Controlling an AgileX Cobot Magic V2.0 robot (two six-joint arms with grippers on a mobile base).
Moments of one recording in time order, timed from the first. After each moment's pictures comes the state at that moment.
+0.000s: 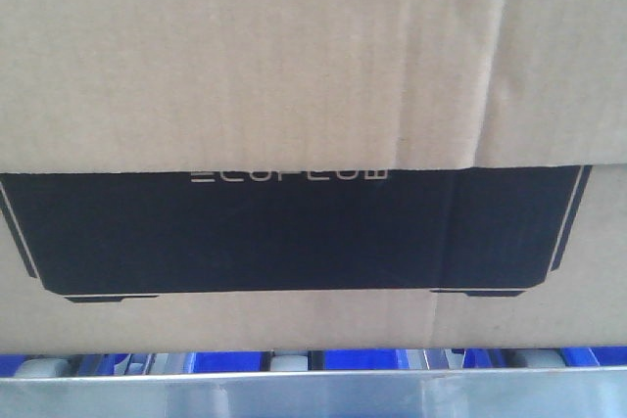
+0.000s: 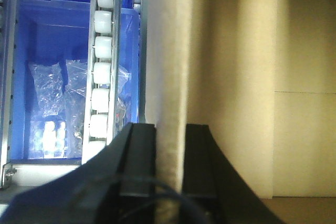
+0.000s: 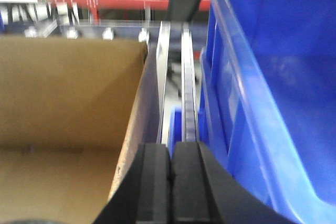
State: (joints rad) left arm -0.35 1.13 -1.22 0.11 1.10 -0.32; right arm 0.02 0.32 -0.77 0.04 0.64 0.02
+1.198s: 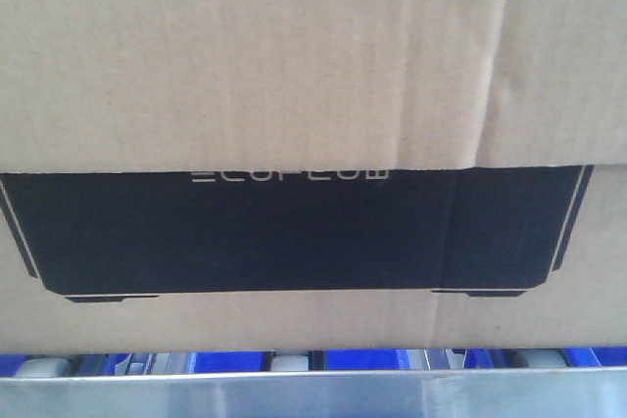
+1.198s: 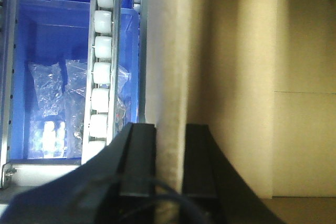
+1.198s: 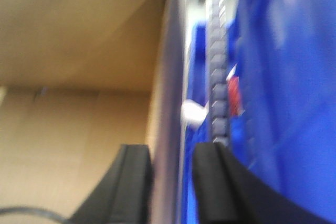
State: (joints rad) left arm -0.35 1.13 -1.22 0.11 1.10 -0.32; right arm 0.20 0.75 -1.01 -0.08 0.80 0.19
